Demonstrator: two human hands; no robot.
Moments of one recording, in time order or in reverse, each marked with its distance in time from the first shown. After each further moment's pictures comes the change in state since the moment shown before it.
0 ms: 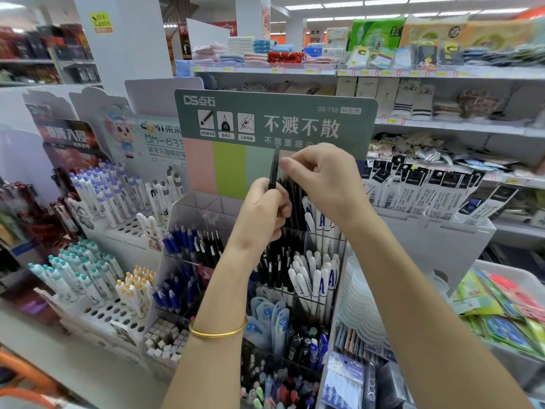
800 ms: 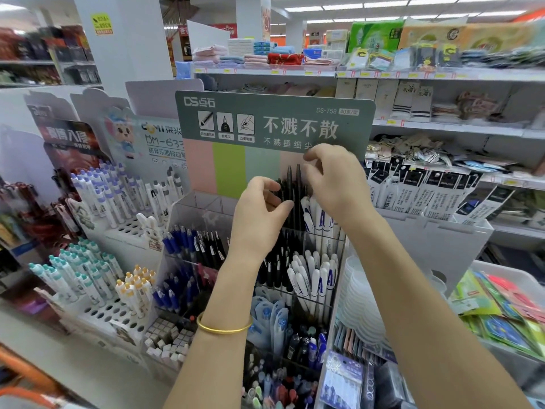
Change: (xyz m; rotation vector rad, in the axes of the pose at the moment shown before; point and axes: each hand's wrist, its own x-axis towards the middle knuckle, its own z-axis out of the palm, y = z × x) left_hand 0.012 -0.019 0.001 0.498 0.215 0.218; right_hand 0.007 0.020 0.005 -0.203 0.014 0.097
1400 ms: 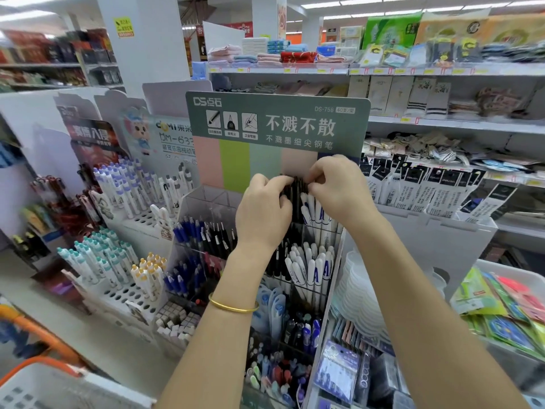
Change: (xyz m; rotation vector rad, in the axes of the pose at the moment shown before) left_hand -0.005 0.005 0.010 0.404 0.074 0.171; right_hand -0.012 0.013 -0.009 -0.046 -0.130 0.003
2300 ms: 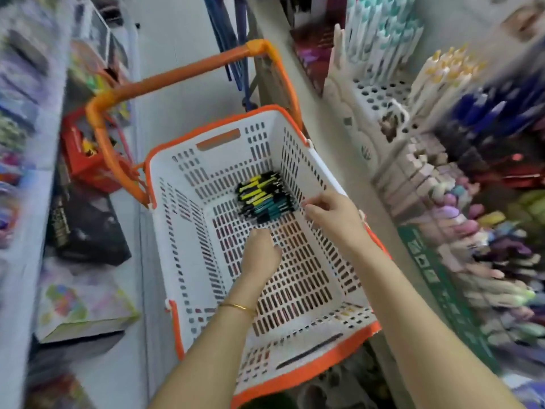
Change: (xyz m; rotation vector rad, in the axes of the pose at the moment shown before) left_hand -0.389 -0.240 -0.089 0.252 -0.192 -1.385; right_hand -0.264 -0.173 0.265 0.633 -1.169 -0.025
